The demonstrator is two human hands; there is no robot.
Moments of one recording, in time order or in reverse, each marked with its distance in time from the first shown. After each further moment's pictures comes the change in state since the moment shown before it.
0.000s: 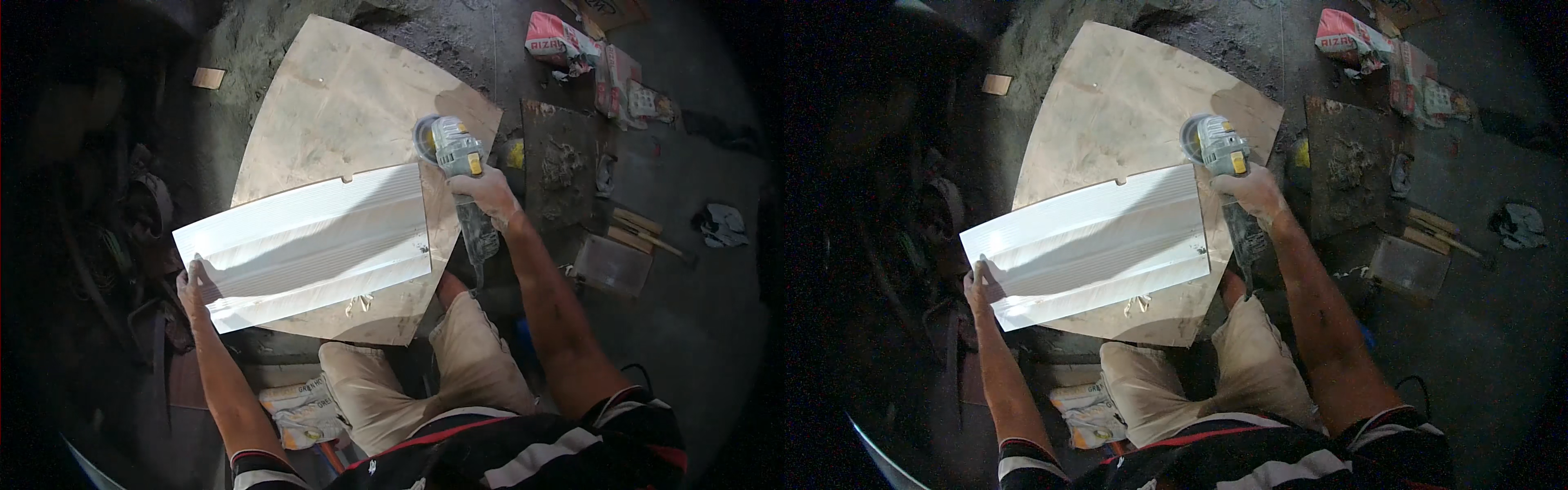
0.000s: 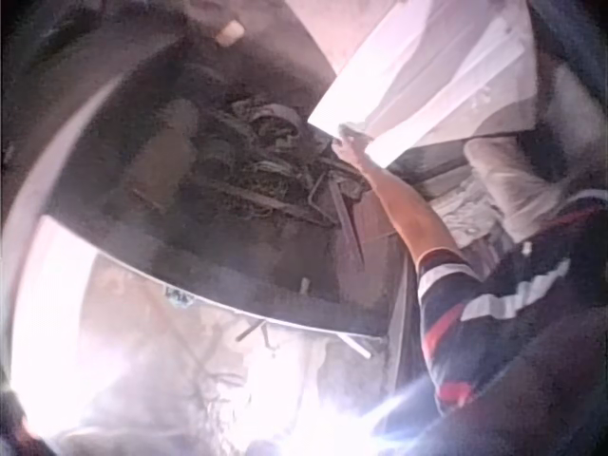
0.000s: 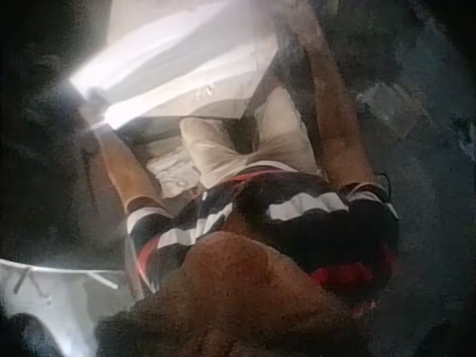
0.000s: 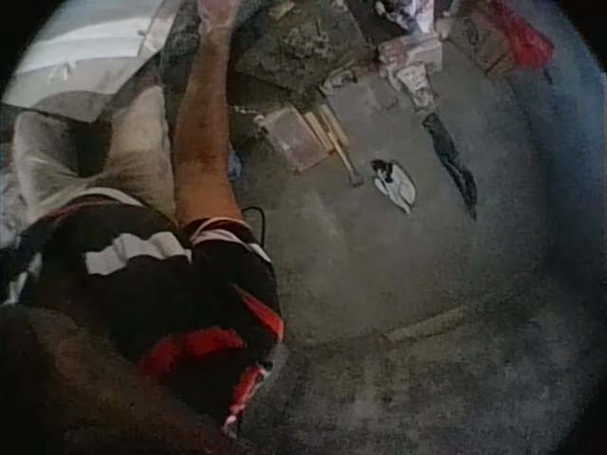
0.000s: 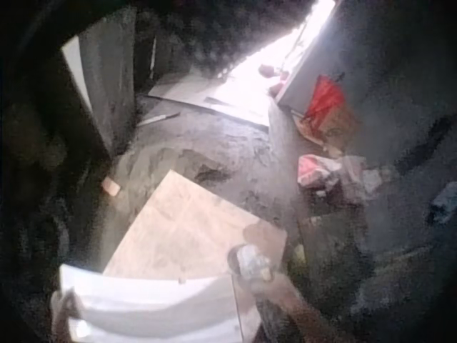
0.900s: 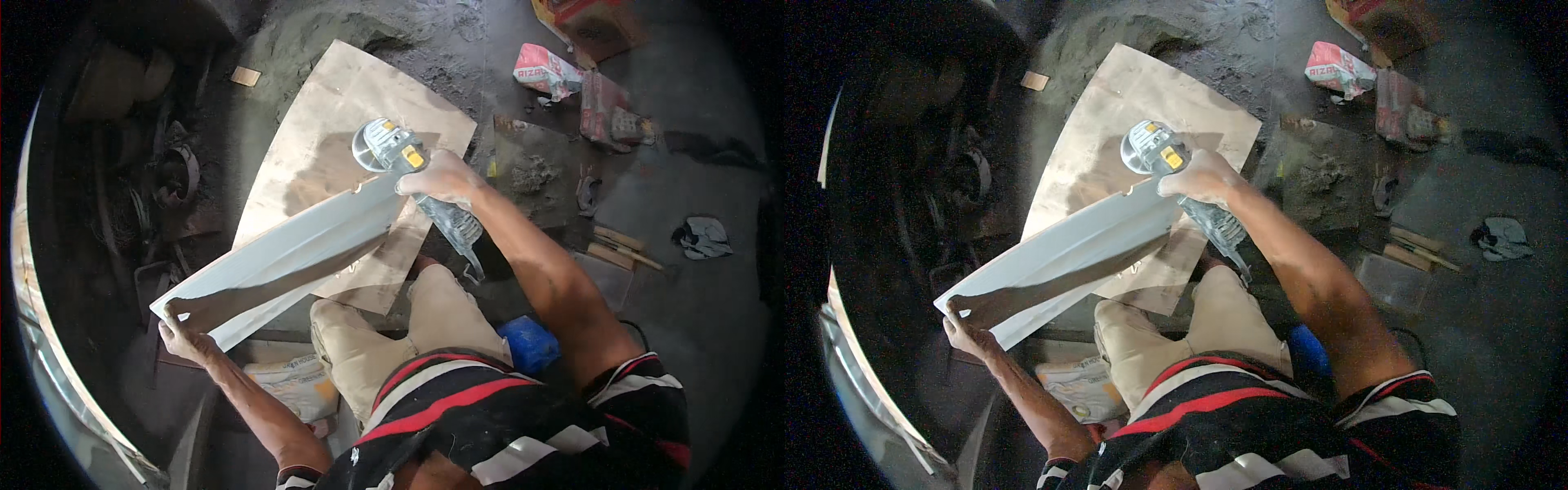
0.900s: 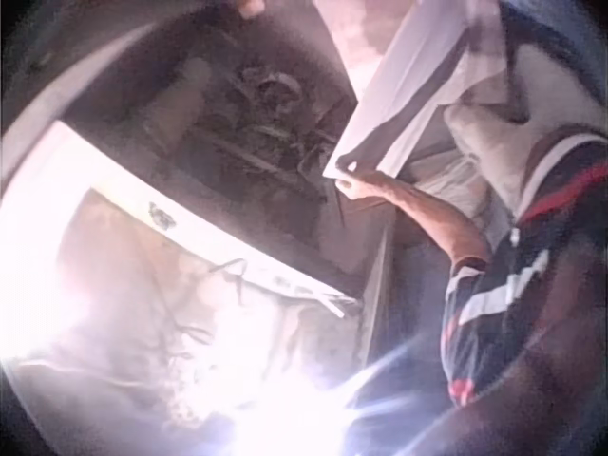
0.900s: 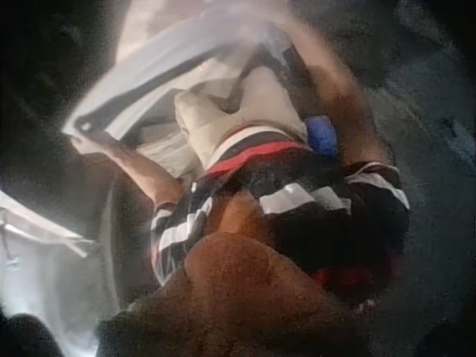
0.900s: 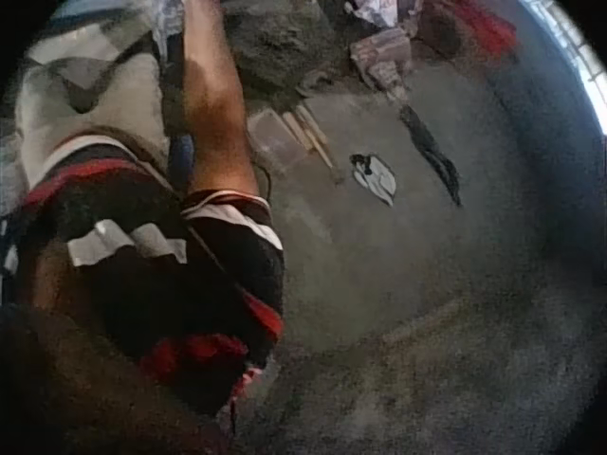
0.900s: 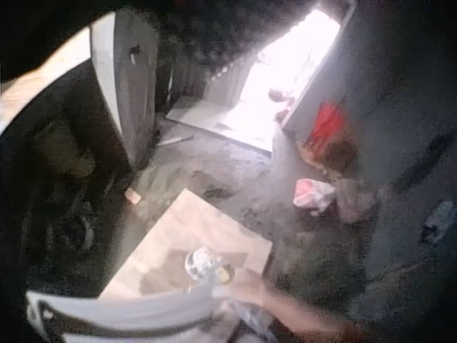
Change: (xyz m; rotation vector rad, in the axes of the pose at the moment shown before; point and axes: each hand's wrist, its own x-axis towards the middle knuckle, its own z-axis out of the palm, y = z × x) left_hand -0.295 0.206 -0.138 -0.172 0.586 0.249; right_hand -0.135 -0.167 -0.045 -0.406 -0.282 -0.094
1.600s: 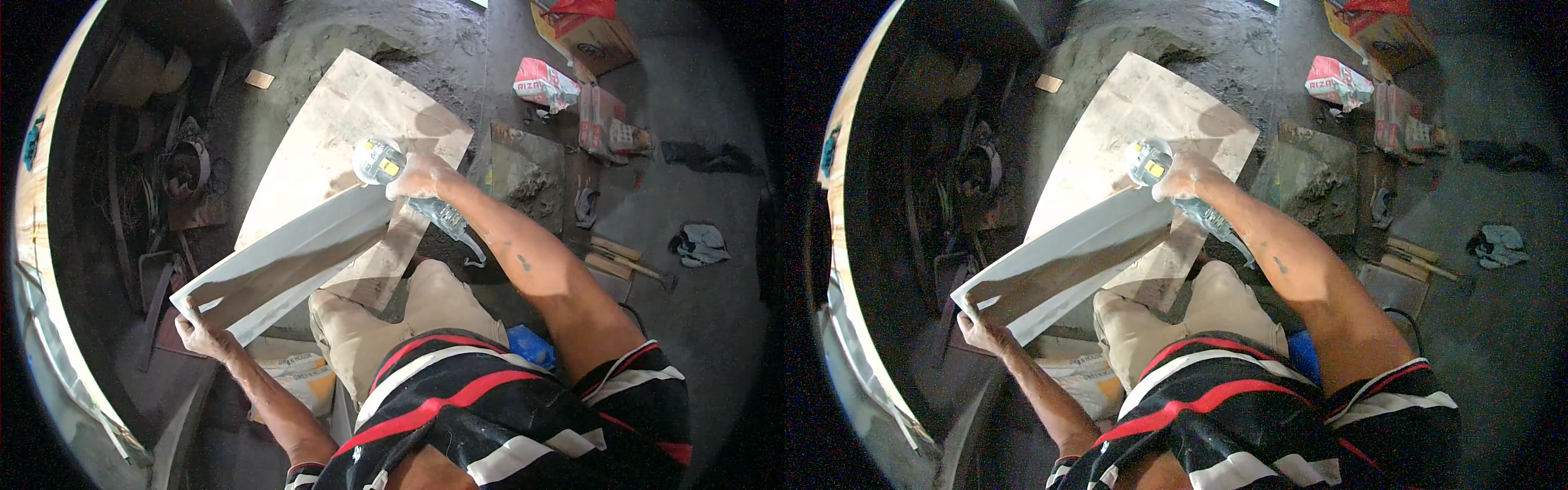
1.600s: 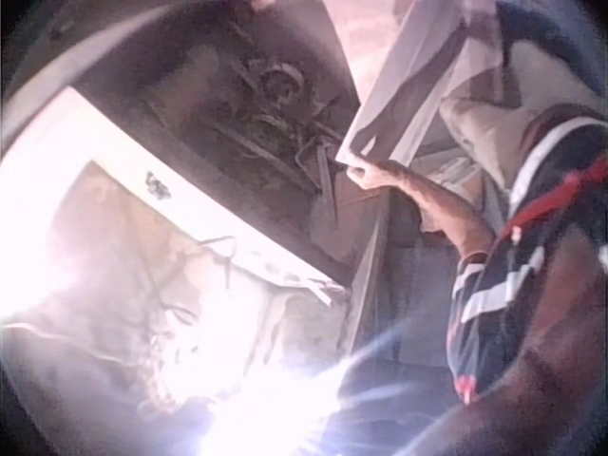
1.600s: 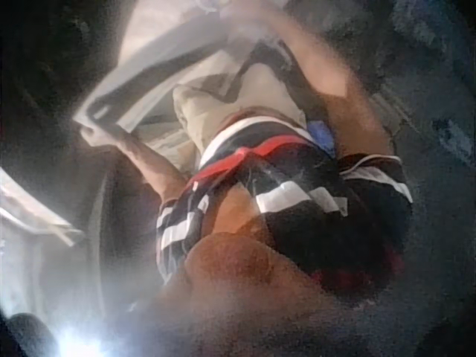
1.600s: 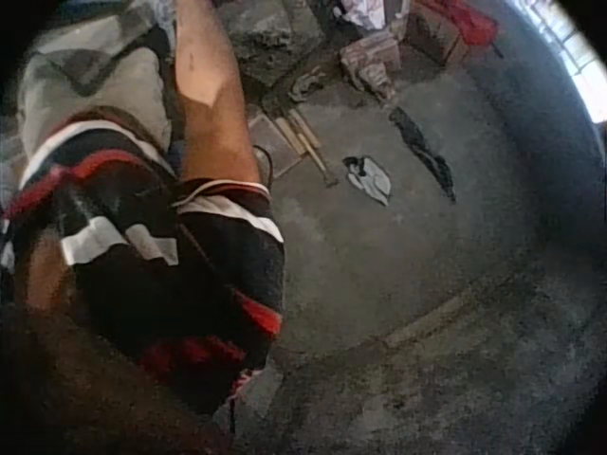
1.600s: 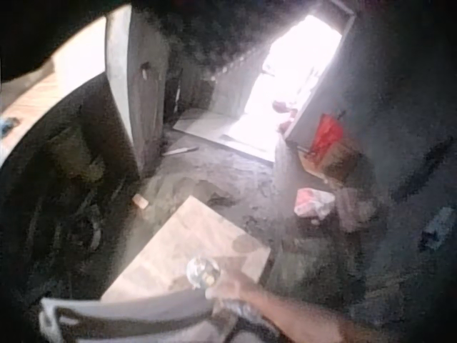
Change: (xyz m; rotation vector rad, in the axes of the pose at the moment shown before) left_hand -0.050 0.072 -0.015 -0.128 0.098 -0.030; right_hand 0.002 -0.026 0.001 -0.506 -0.079 -0.011
